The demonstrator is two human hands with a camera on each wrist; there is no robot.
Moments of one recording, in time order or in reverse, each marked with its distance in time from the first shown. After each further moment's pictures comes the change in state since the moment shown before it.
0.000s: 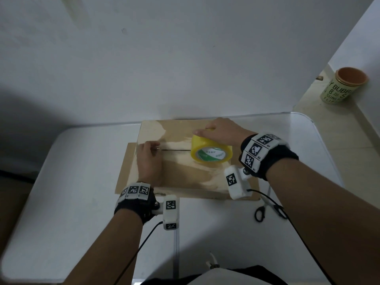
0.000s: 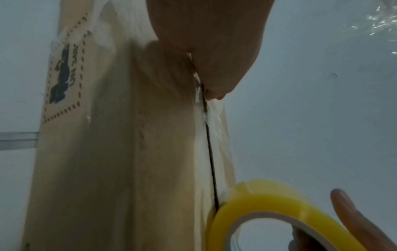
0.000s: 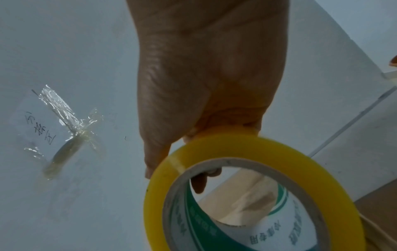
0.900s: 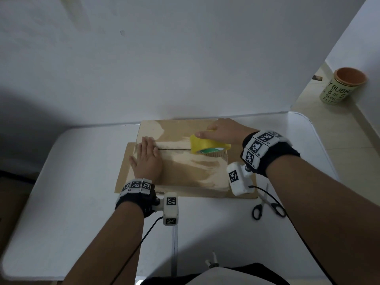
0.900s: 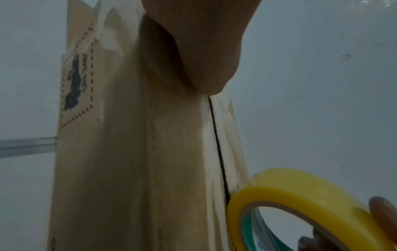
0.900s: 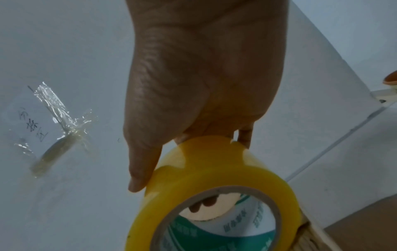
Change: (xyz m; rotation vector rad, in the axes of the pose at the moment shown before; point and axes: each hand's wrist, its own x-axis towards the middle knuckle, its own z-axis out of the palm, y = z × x) left_hand -0.007 -0.002 0.004 0.433 -0.252 -0.111; right_hand -0.015 0.004 -0.010 -0.146 -0.054 -0.003
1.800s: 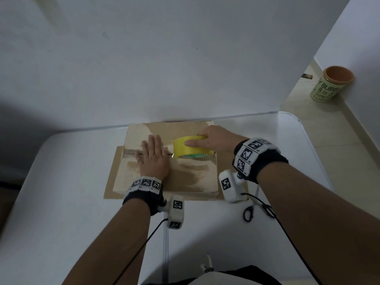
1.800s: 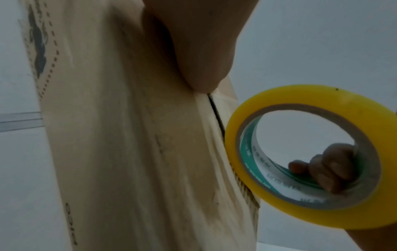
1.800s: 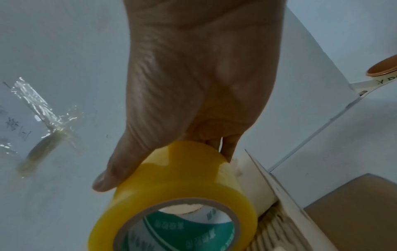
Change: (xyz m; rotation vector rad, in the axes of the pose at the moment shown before) left_hand 0.007 0.046 0.027 0.129 -0.062 0.088; right_hand 0.005 0.020 0.010 0.137 -0.040 -0.051
